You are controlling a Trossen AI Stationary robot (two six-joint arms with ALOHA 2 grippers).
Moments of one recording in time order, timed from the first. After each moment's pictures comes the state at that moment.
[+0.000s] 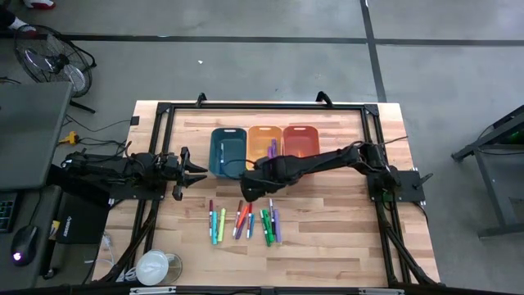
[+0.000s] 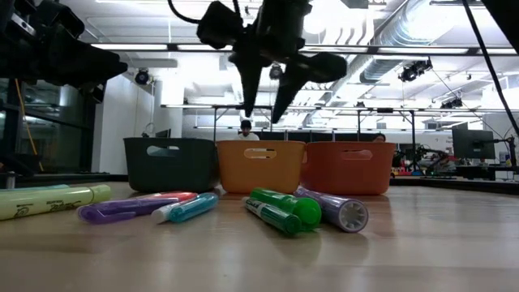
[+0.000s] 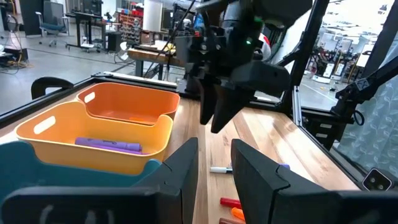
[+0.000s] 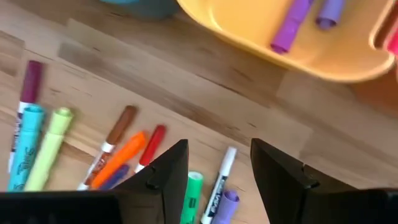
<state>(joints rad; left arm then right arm) -0.14 0.01 0.03 0.01 -0.14 -0.16 0.13 2.14 1.93 -1.12 0.16 1.30</state>
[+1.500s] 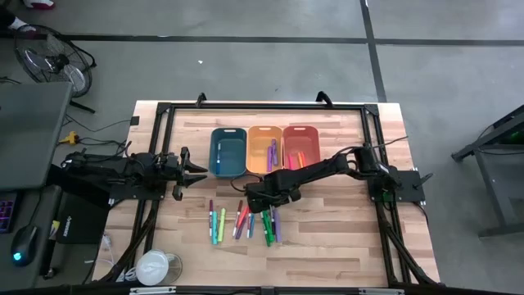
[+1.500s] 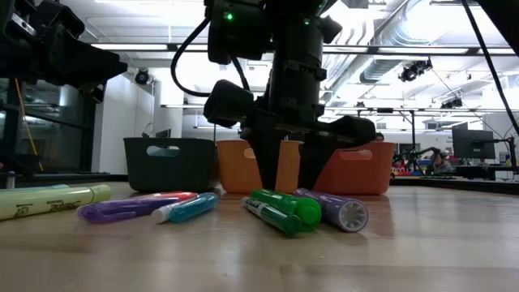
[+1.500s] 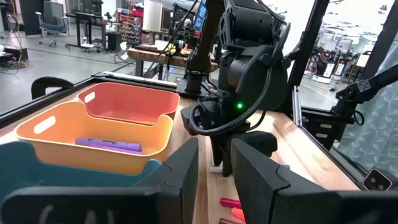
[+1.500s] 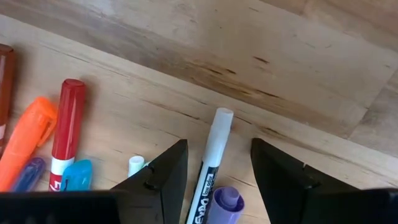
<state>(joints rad) -0.14 0.01 0.03 0.01 -0.14 -0.16 0.15 2.26 1.65 -0.83 -0.07 1.41</state>
